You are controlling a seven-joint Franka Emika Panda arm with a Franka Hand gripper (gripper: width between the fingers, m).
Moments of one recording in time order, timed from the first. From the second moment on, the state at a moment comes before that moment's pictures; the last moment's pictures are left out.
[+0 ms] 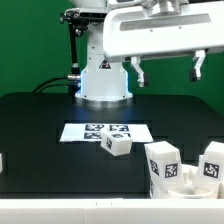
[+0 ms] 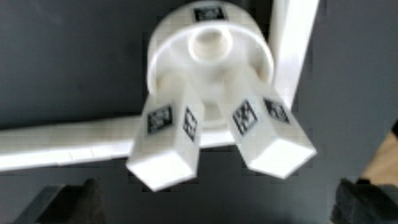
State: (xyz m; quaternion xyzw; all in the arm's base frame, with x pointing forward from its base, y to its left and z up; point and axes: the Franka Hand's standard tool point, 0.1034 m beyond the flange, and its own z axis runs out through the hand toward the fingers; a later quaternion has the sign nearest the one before) arm 0.533 0.057 0.158 -0.98 0.03 -0.20 0.05
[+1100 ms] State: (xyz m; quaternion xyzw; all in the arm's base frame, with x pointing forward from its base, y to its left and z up) arm 0.520 0.010 0.101 -0.99 0.10 -0.05 0.08
